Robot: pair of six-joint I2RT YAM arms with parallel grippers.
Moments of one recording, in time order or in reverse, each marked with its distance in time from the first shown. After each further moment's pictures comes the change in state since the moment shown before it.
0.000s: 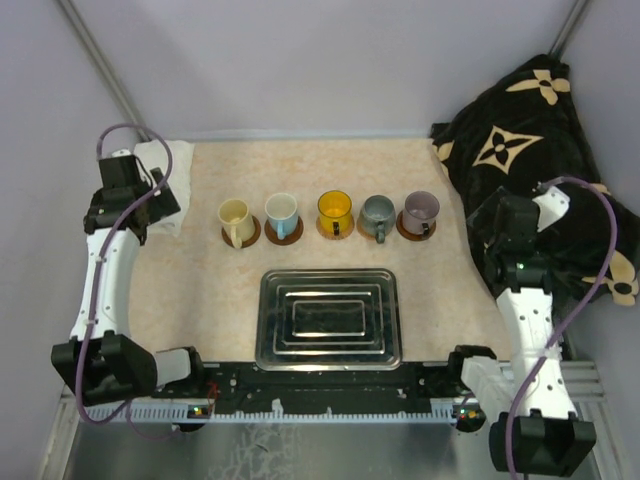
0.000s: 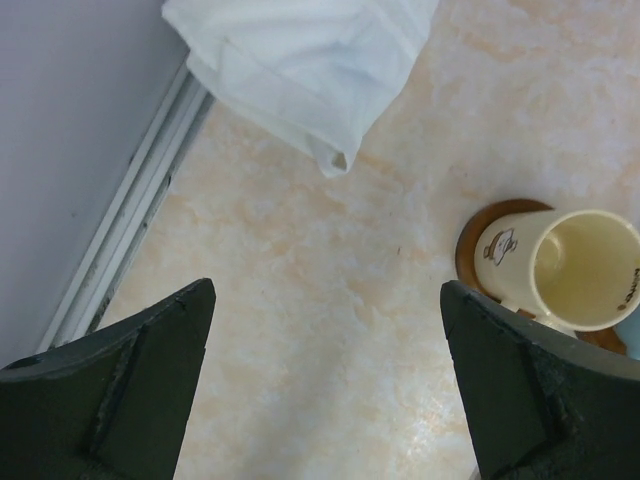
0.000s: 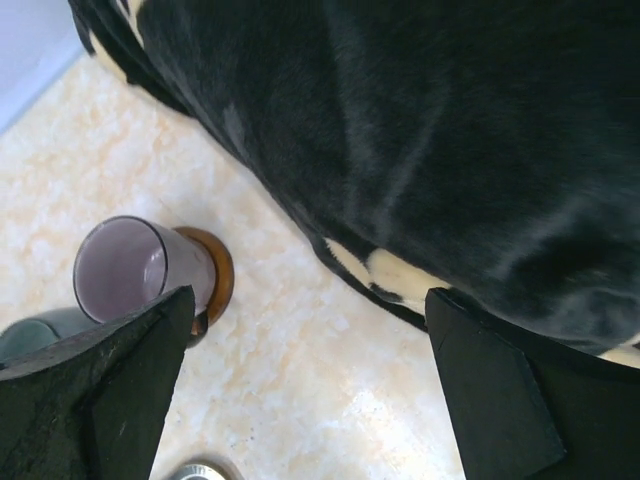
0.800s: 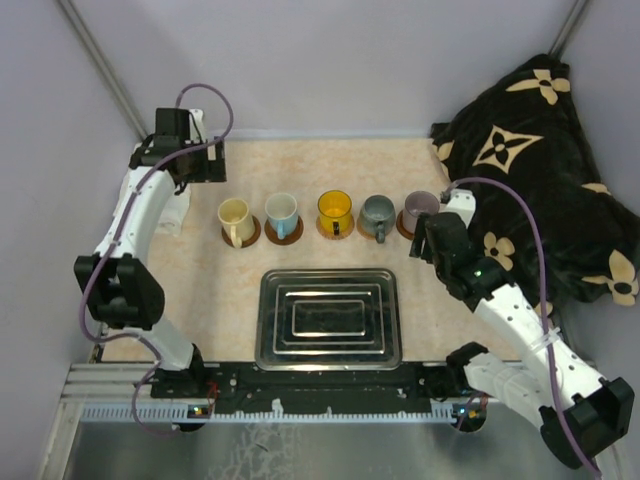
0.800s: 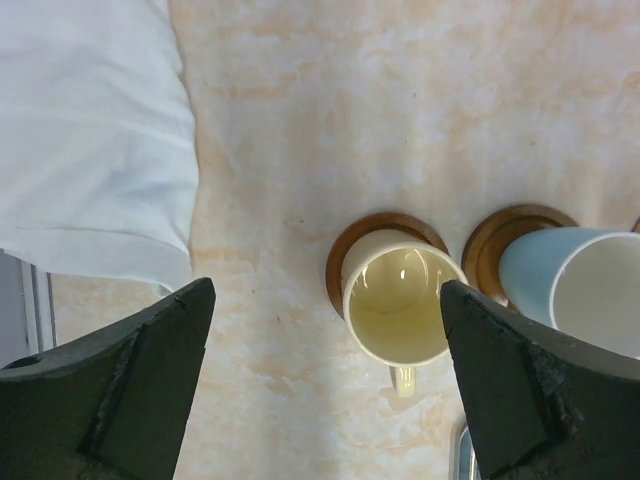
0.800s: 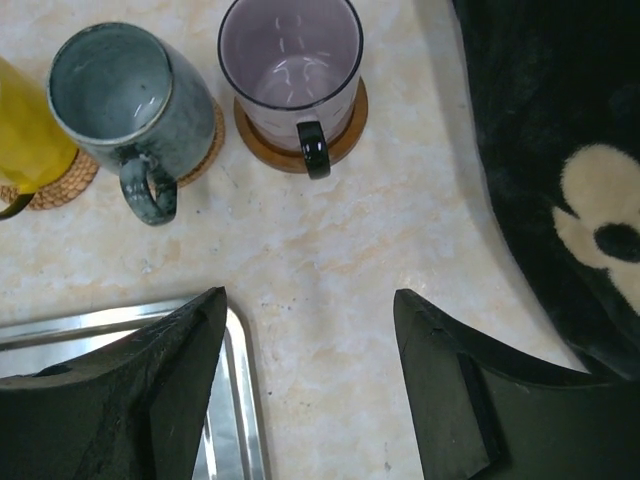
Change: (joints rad) left arm -0.232 0.470 0.401 -0.064 0.169 0.182; right arm 0.562 -0.012 -0.102 -0.017 0.098 -0.098
